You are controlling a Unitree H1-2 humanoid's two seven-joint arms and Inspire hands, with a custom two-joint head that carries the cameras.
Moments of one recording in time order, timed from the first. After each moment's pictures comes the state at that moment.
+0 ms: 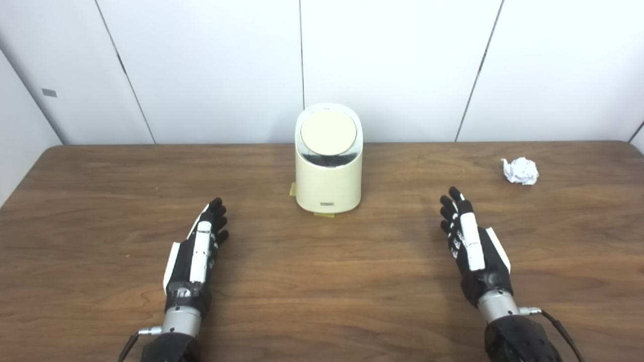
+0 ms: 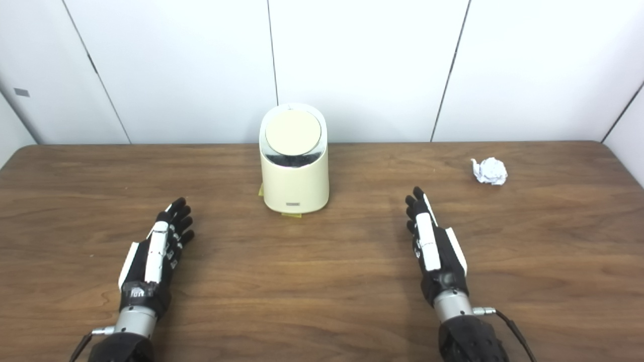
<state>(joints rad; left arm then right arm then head) 0.05 0.02 0.08 -0.25 -0.07 0.22 0.00 -0.01 -0.03 -0.02 -0.22 0.06 0.28 0.01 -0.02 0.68</state>
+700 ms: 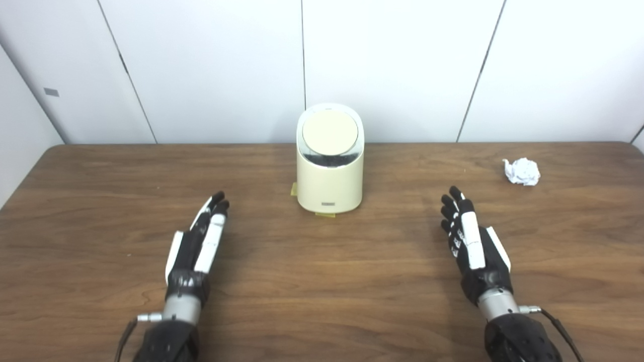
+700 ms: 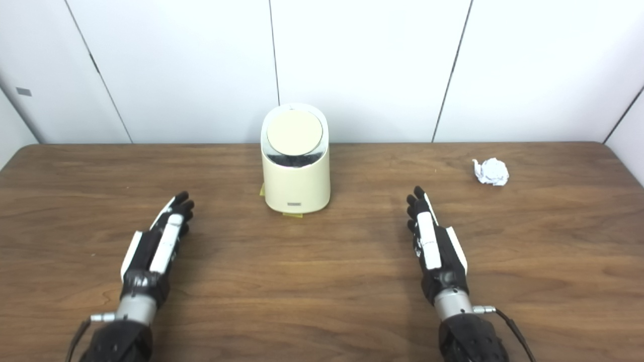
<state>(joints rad) -0.08 0.08 0.05 -0.32 0.06 0.36 0.01 -0.02 -0.03 -0.03 -0.21 0.06 0.28 0.01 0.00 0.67</state>
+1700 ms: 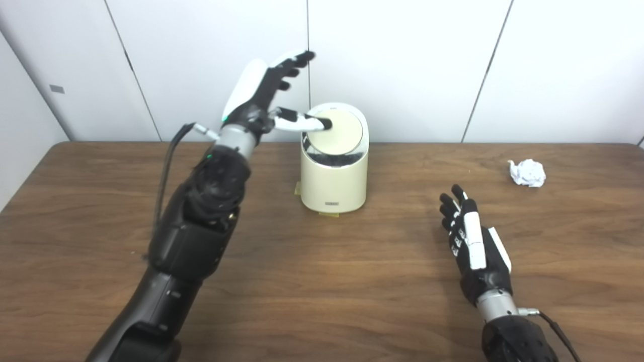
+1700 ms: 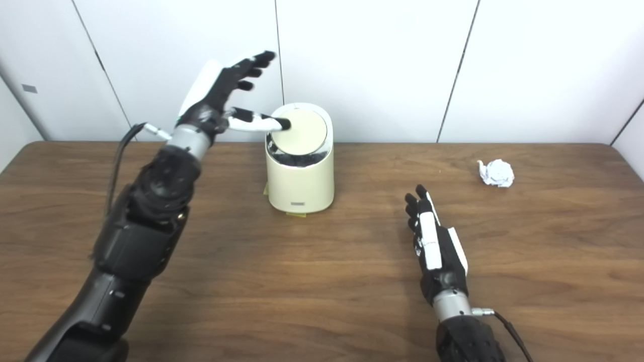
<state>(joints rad) -0.71 0.23 -0.30 0.04 0.47 0.37 -0.12 -0.02 0.00 -0.03 -0.20 0.07 0.24 0.00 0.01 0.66</state>
